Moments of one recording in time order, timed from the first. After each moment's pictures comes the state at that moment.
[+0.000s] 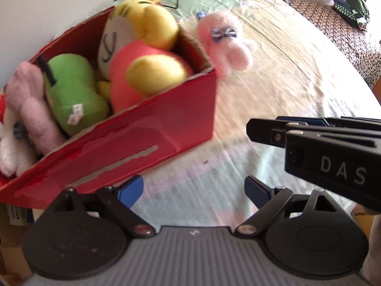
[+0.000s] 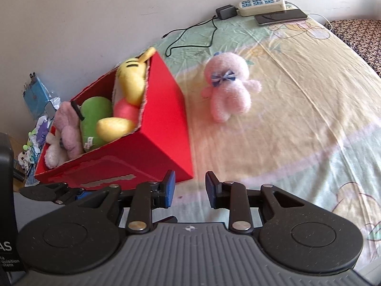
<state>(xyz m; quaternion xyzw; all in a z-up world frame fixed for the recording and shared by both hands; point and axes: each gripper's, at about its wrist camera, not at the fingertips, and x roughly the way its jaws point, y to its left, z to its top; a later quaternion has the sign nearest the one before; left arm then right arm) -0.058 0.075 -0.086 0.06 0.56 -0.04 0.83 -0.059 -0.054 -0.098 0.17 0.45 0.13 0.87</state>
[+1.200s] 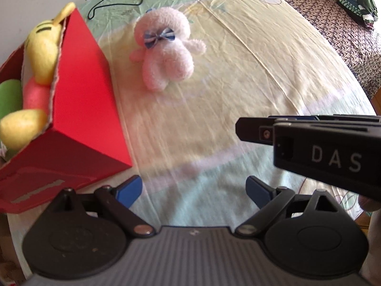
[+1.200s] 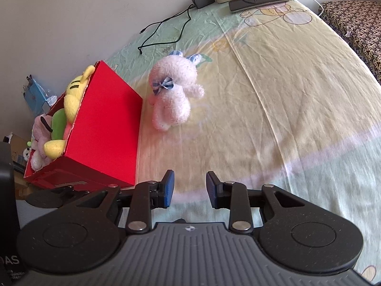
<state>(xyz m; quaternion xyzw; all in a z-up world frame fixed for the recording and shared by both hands) -0.013 -0.028 -0.112 0.05 0.58 -0.02 0.81 -0.013 -0.158 -0.128 0.19 0.49 0.17 0.84</state>
